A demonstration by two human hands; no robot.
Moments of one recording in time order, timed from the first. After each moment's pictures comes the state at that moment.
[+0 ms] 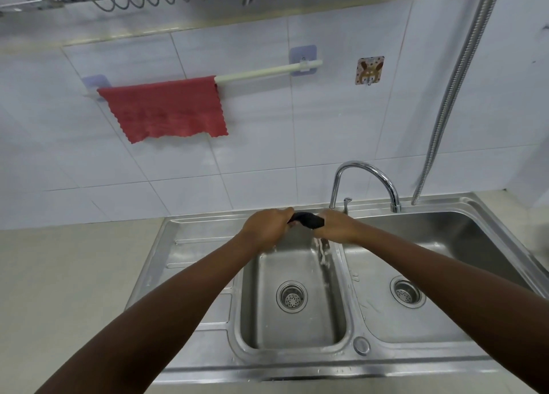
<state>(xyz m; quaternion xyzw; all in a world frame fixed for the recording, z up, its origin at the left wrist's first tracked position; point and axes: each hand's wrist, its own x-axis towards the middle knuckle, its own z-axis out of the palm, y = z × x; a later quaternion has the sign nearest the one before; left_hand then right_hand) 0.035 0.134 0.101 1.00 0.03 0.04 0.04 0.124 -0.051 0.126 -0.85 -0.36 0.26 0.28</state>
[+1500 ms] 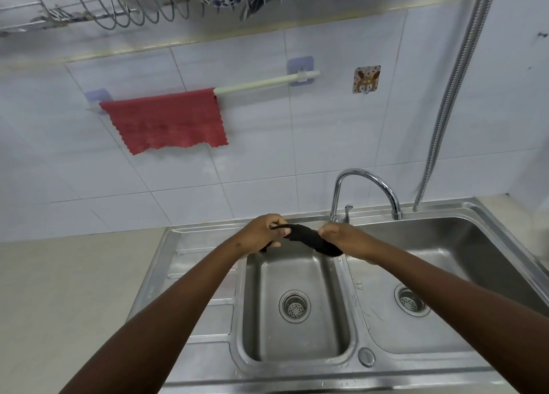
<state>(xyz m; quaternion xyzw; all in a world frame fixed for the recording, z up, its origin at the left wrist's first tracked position) 0.014 0.143 0.134 0.83 0.14 -0.07 0.53 0.112 -0.074 0.134 -0.81 -0.36 0.28 0.36</state>
